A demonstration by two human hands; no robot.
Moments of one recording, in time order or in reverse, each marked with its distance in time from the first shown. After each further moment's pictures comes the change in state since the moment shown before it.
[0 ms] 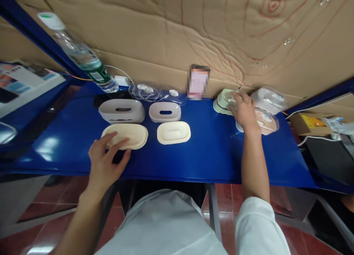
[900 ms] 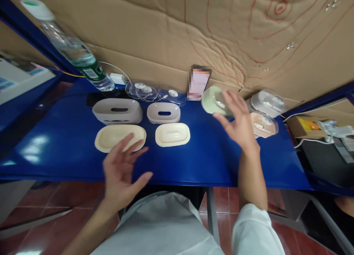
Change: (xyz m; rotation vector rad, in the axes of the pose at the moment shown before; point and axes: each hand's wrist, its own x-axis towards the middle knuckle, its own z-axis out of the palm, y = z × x) left_hand 0.006 0.085 0.005 -0.727 -0.084 -0.138; right_hand -0.038 -0.096 -0.063 0.280 0.091 -0.194
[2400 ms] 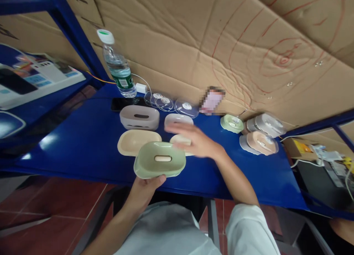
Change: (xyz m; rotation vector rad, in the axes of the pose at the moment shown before) left_hand -0.026 0.003 0.016 -0.955 0.124 -0.654; right_hand 0.050 -0.118 0.075 0.514 -0.480 -0.536
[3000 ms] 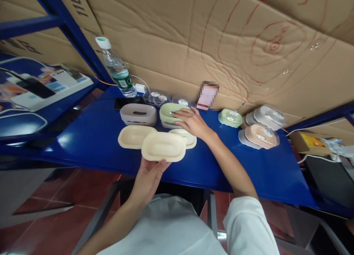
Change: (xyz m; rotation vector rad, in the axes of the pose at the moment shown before) left_hand -0.004 0.000 0.044 -0.068 0.079 0.037; right_hand -0.003 0.045 -0.001 -0.272 0.064 0.220
